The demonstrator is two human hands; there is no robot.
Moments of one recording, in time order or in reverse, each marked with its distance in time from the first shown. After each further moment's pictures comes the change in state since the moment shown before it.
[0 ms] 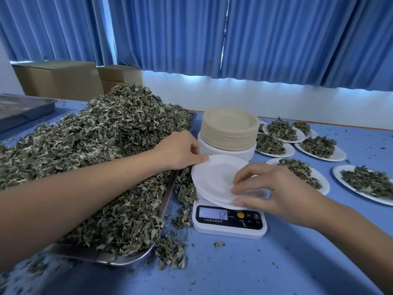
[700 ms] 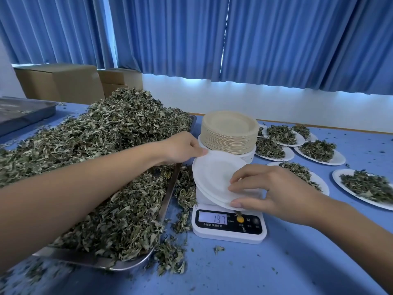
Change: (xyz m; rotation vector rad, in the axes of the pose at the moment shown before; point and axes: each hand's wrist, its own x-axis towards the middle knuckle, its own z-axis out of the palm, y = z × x) left_hand 0.011 0.004 -0.012 -0.294 -0.161 -0.130; right_hand 0.008 0.005 -0.004 -0.144 -0.049 -0.017
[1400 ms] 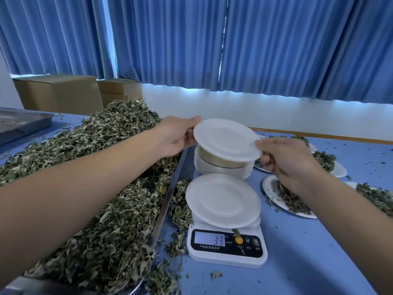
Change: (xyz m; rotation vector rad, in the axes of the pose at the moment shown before) left_hand 0.035 0.031 -0.027 -1.077 0.225 -0.126; right_hand 0.061 0.034 -0.031 1.107 0.641 0.773
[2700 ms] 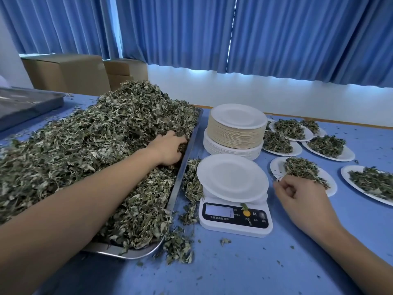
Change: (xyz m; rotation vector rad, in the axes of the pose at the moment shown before) left_hand -0.004 -0.069 -0.075 1.701 -0.054 0.004; right_hand -0.064 0.095 -0.052 -0.995 0.031 -0.419
